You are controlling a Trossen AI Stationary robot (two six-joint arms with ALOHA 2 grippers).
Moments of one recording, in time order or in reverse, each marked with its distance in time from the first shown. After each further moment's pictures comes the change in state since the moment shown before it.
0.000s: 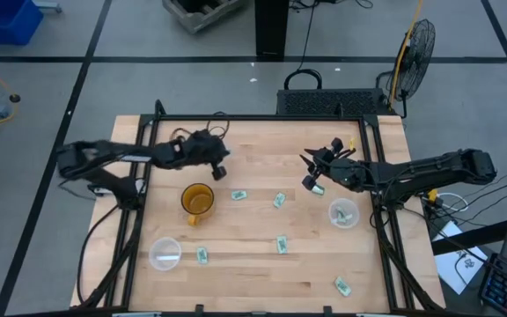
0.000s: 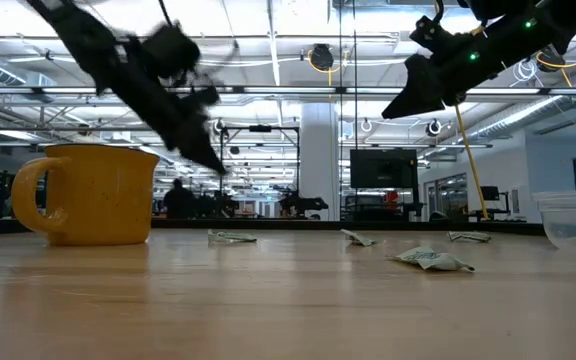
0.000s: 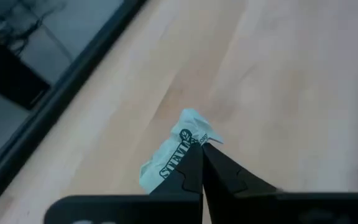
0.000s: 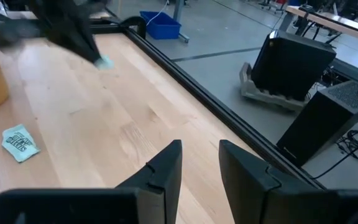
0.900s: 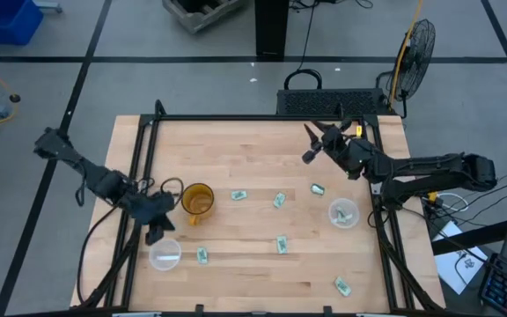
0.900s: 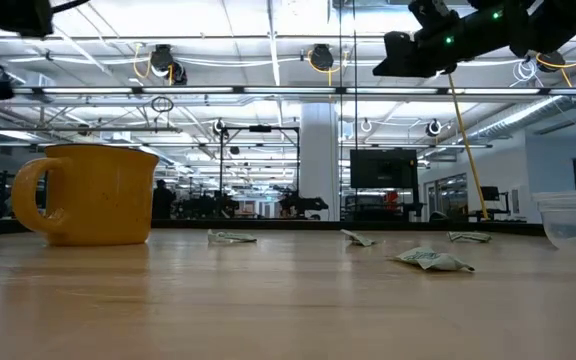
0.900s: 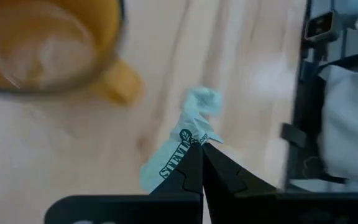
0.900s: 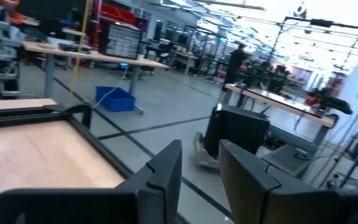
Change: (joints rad) left arm -0.959 -0.594 0.002 -0.871 0.086 -1.069; right arm -0.181 0.000 0.000 0.482 0.000 -0.349
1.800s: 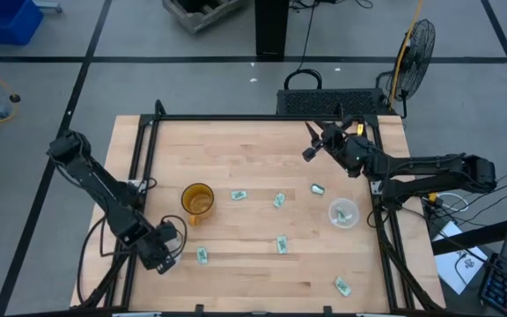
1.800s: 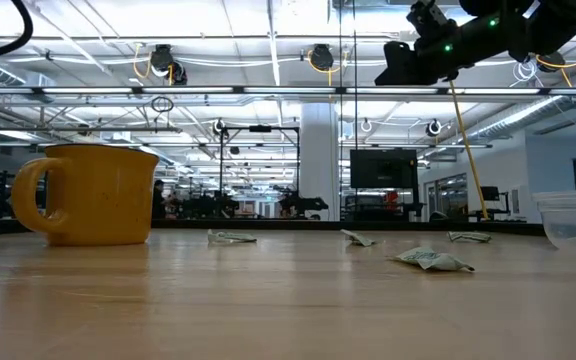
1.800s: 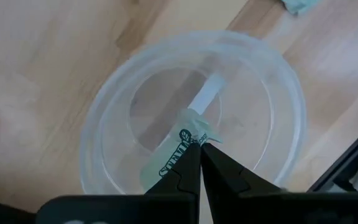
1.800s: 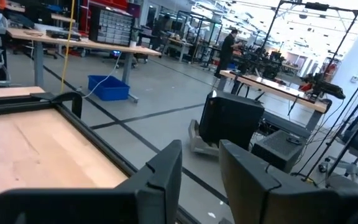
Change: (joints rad) left arm -0.282 0.466 0.000 0.135 0.080 -0.605; right arm -0.040 0.000 0.000 -0.065 -0.006 0.051
